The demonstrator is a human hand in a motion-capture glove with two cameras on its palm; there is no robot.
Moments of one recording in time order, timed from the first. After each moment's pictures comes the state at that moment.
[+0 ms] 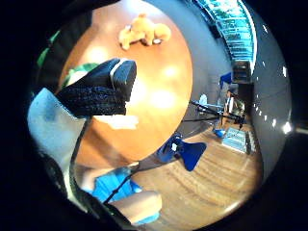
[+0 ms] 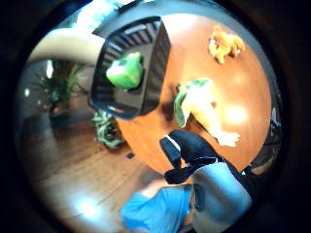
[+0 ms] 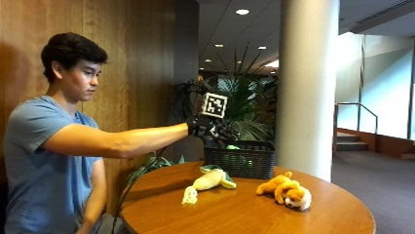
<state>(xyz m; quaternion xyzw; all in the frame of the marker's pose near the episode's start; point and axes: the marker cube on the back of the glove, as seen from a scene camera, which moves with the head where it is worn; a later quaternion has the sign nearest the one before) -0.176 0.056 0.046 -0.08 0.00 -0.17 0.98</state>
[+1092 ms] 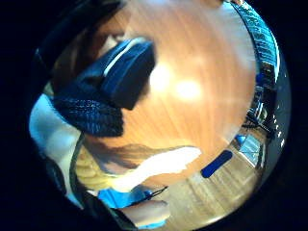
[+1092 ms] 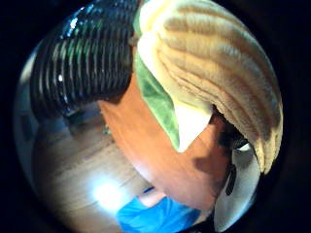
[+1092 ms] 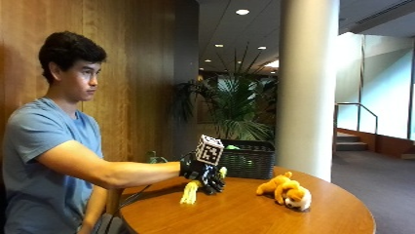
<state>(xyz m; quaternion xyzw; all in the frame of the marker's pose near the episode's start) -0.200 0.087 0.238 -0.18 -0.10 -0.14 0.97</state>
